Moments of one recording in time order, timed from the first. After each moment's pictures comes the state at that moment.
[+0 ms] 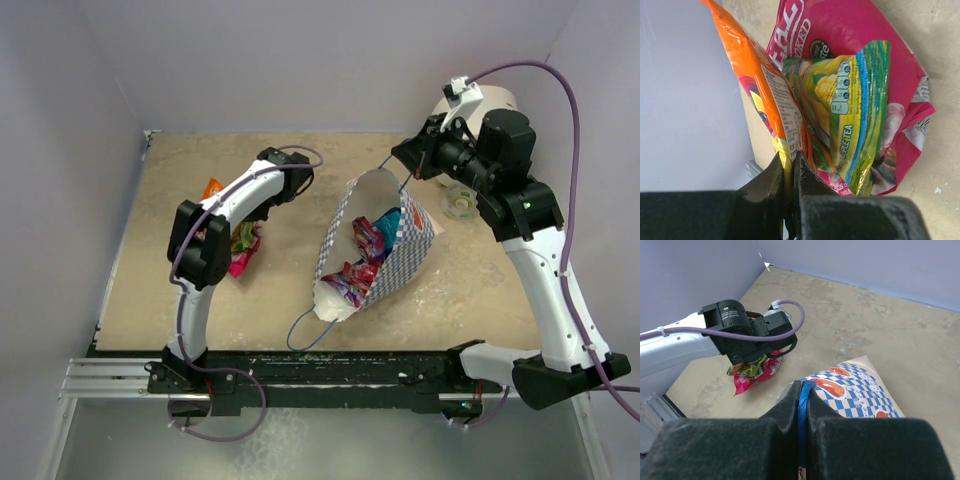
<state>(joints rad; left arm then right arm) -0.52 2.13 1.87 -1.40 -0.85 -0.43 0.31 1.22 1.63 -0.61 -0.31 0.23</state>
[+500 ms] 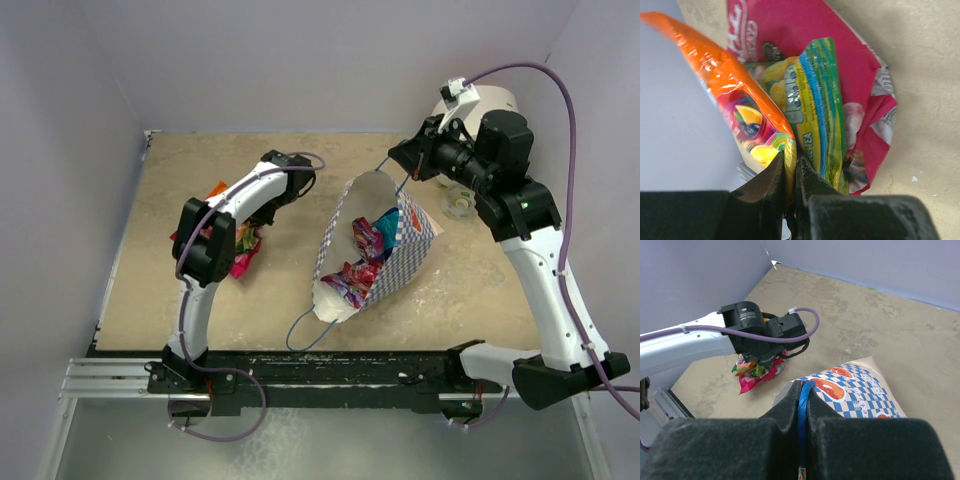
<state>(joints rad) -0.52 2.17 1.88 -1.38 -0.74 -0.37 0.31 1.22 1.61 -0.59 -0.35 0.23</state>
